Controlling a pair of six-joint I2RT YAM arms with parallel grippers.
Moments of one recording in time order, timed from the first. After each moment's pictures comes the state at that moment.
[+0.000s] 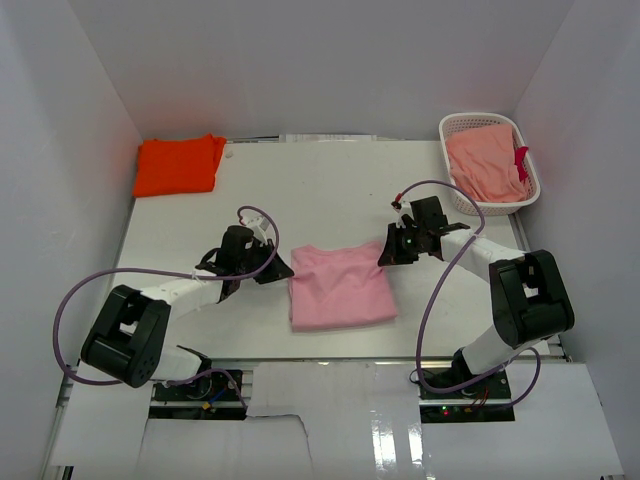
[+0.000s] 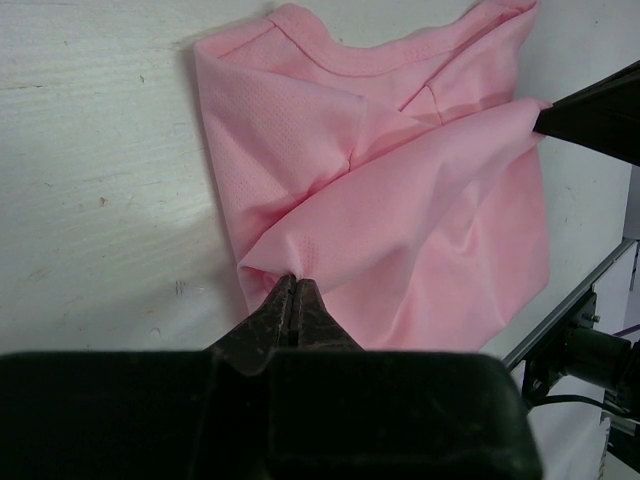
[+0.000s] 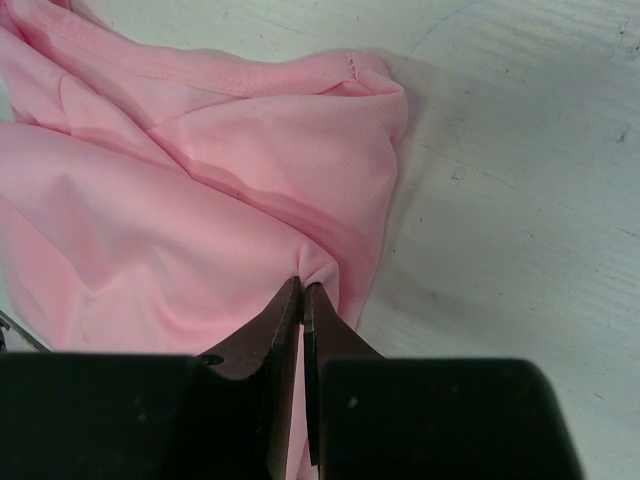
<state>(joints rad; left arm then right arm) -0.42 1.37 0.54 0.15 0.36 -0.62 0.32 1.56 0.84 -0.26 -0.43 0.23</state>
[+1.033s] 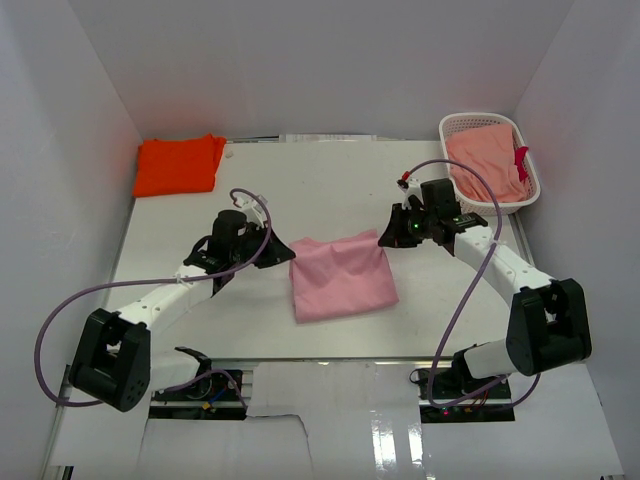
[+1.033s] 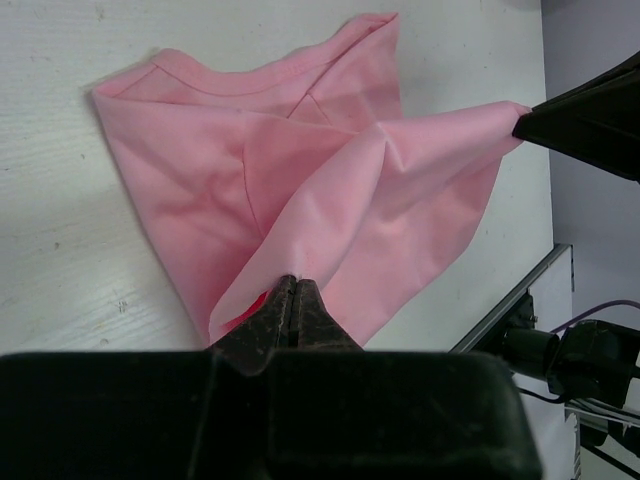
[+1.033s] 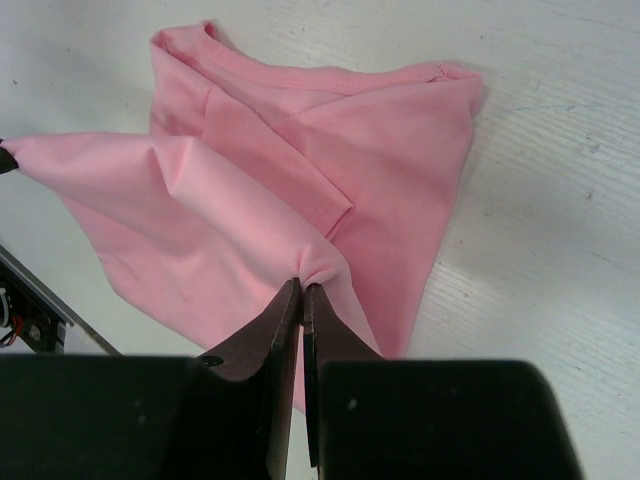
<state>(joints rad) -0.41 1.24 0.66 0.02 0.39 -0.63 0.32 1.40 0.95 -0.37 -0.46 0.23</state>
